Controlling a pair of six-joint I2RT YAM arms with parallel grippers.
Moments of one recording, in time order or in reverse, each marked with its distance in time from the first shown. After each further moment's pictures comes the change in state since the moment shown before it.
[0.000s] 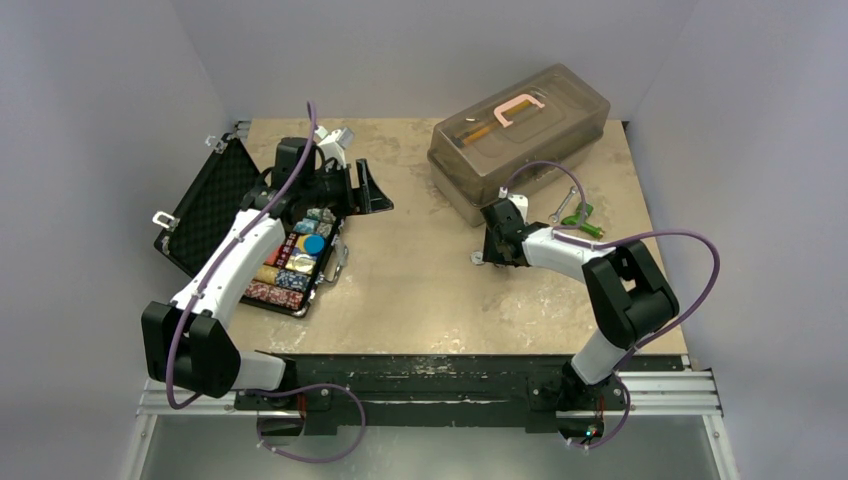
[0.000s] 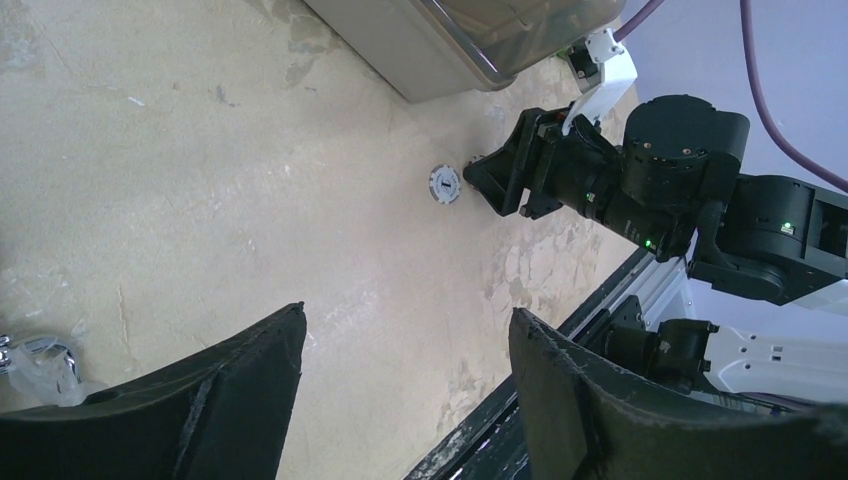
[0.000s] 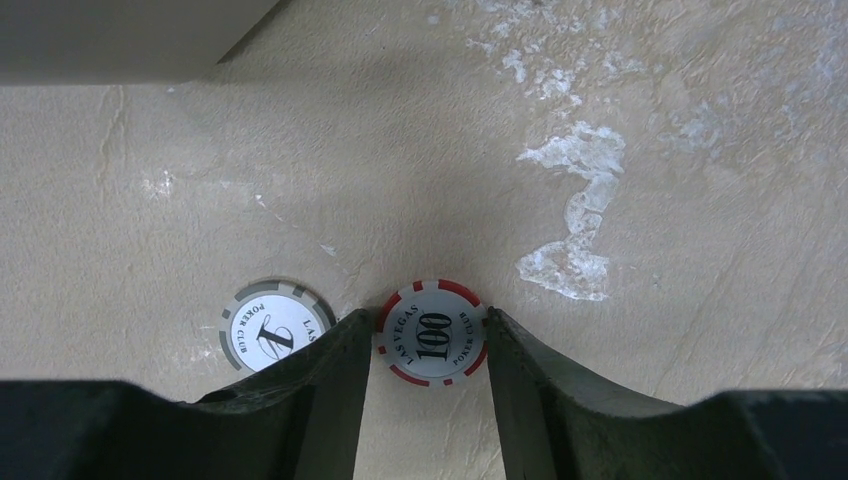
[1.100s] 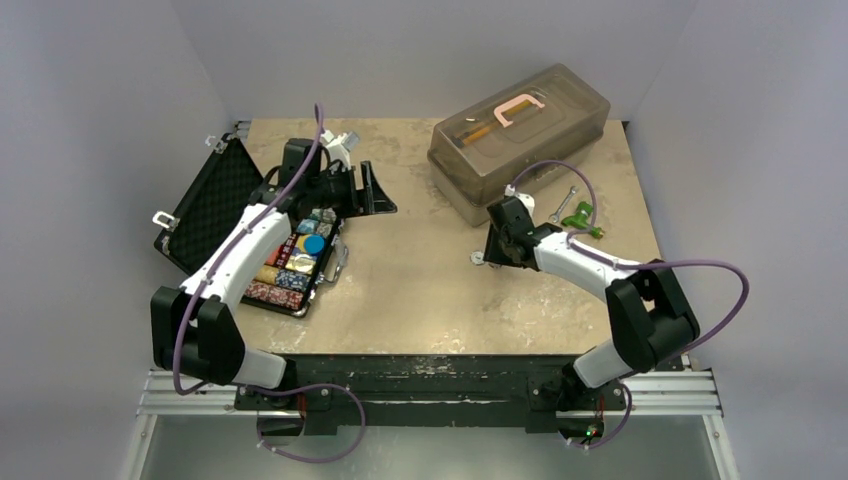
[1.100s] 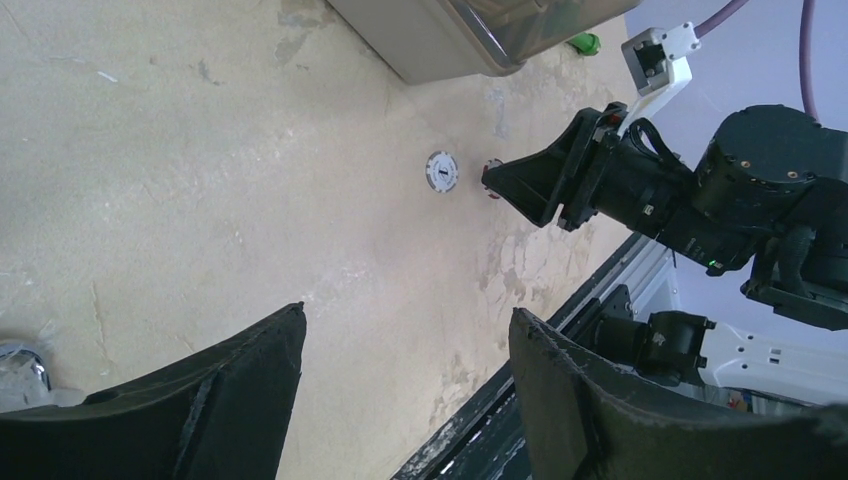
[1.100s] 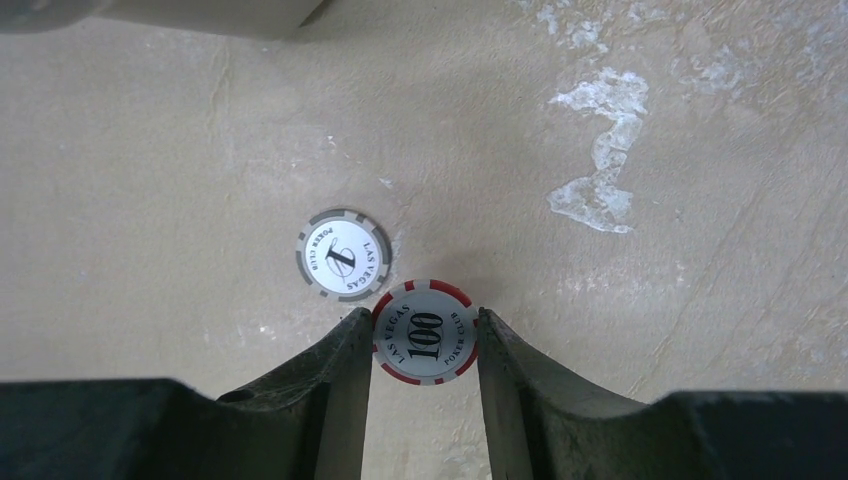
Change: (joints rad) left arm 0.001 0.052 -0.002 0.005 0.029 -0.011; right arm 0.006 -0.131 -0.011 -0.075 -0.081 0.063
